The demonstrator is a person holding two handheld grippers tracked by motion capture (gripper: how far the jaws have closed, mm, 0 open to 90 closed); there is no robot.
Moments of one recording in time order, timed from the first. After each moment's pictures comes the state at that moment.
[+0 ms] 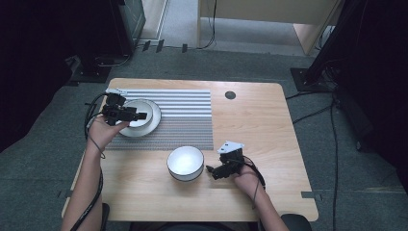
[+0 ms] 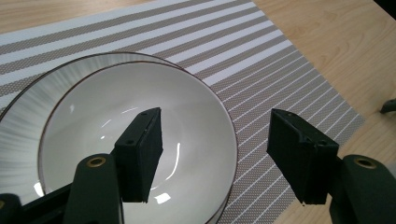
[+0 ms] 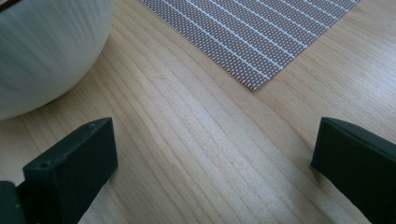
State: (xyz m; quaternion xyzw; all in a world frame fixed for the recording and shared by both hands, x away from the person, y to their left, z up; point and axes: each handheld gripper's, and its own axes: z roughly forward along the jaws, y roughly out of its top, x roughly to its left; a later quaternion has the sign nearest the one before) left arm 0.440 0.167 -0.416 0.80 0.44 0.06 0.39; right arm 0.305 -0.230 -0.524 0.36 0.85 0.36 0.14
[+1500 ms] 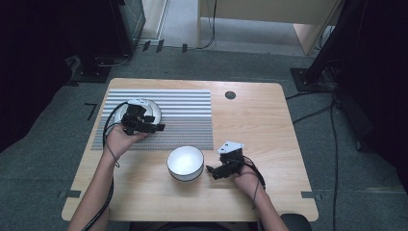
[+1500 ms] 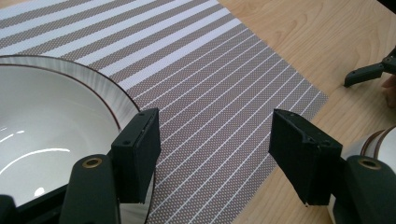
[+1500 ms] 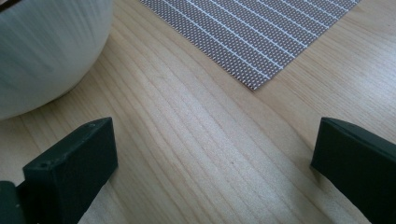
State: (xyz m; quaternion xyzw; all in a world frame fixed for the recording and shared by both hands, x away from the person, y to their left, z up) left arm 0.417 0.111 -0.434 0.83 0.38 0.04 0.39; right arm 0.304 -0.230 -0.525 0.36 0.85 0.36 0.14
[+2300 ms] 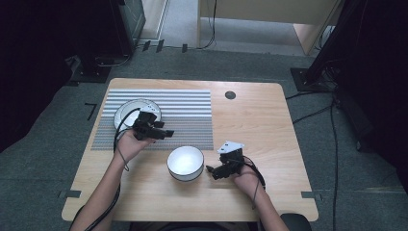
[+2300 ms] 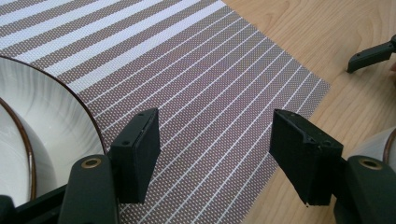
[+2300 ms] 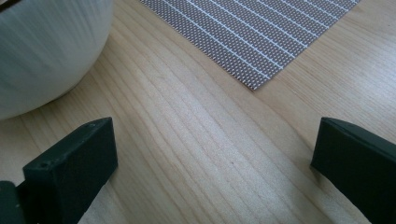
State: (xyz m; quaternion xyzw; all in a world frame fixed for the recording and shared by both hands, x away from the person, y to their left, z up) left arm 0.415 0.087 -0.464 0.85 0.36 0.04 0.39; right arm 0.304 -0.230 -0.525 0.36 0.85 0.36 0.14
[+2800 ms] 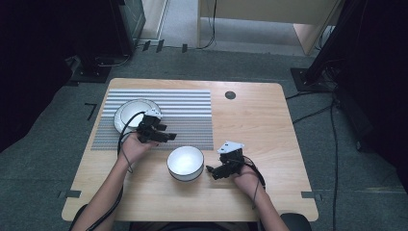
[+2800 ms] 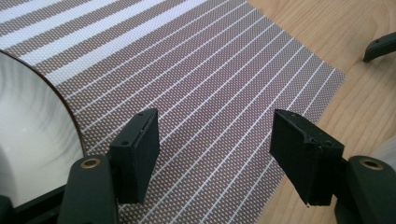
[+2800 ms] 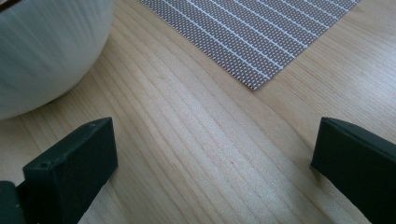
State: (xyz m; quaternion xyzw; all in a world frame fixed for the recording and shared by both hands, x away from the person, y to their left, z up) left arm 0.415 0.078 -0.483 0.85 0.35 0.04 0.38; right arm 0.304 -0.230 -0.525 0.36 0.85 0.36 0.14
